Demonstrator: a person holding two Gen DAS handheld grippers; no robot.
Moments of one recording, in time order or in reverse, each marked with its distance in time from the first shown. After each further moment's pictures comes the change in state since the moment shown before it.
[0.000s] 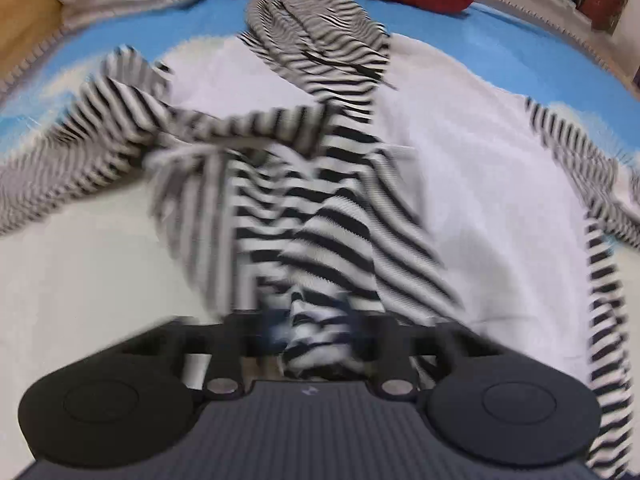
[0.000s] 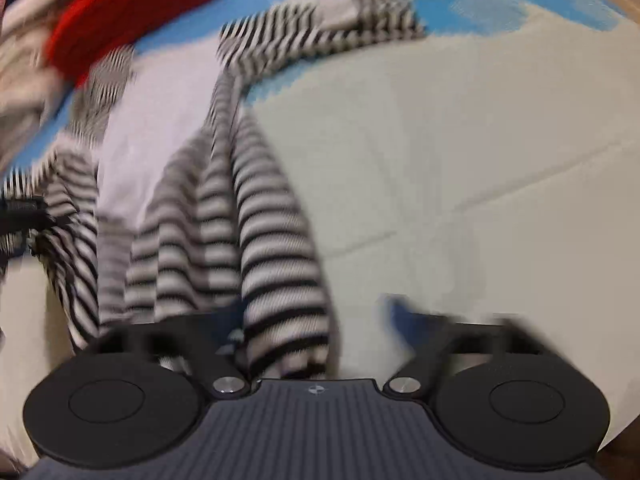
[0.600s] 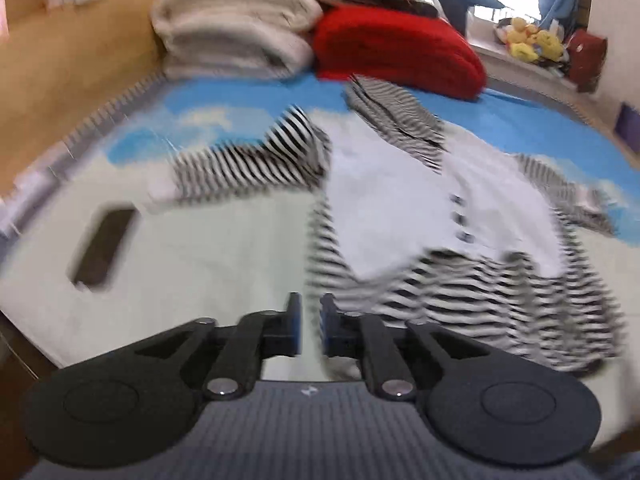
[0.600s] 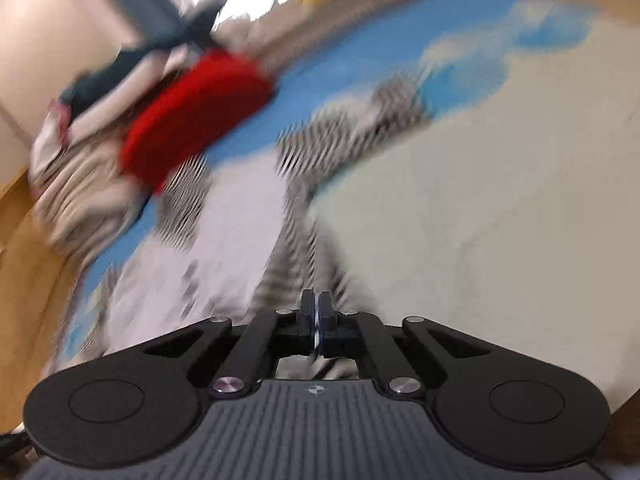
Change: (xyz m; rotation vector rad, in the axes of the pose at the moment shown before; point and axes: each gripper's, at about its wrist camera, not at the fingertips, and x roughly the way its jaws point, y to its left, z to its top) left arm -0.211 0.154 -0.157 -0.022 -0.246 0.059; right arm -0.094 -0.033 -0.026 0.167 -0.350 0.209
